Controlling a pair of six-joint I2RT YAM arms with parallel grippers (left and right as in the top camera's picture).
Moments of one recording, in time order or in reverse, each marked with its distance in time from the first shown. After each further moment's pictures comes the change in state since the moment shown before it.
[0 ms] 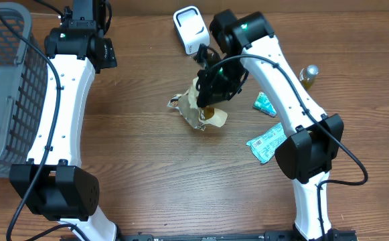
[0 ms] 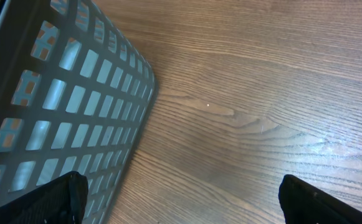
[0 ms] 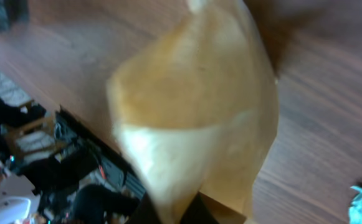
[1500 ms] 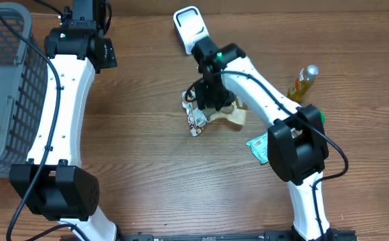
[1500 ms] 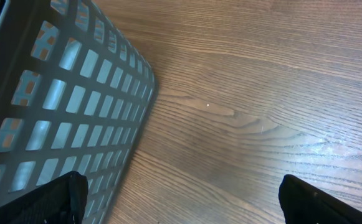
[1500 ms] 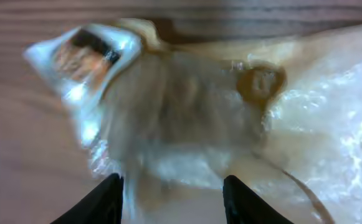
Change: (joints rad) left arm 0.000 0.000 0.000 0.000 0.000 0.000; right arm 0.060 0.021 -0.335 0.468 0.460 0.311
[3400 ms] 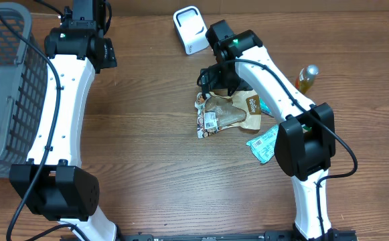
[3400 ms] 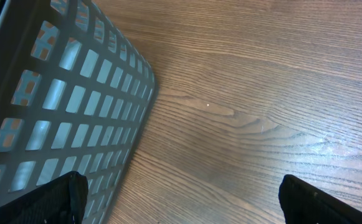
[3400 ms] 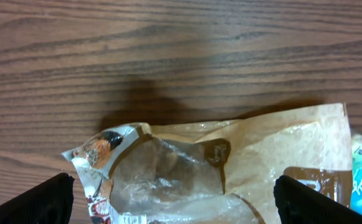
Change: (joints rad) left arm 0.000 0.000 0.000 0.000 0.000 0.000; right arm -0.081 0.003 0.110 -0.031 0.105 -0.009
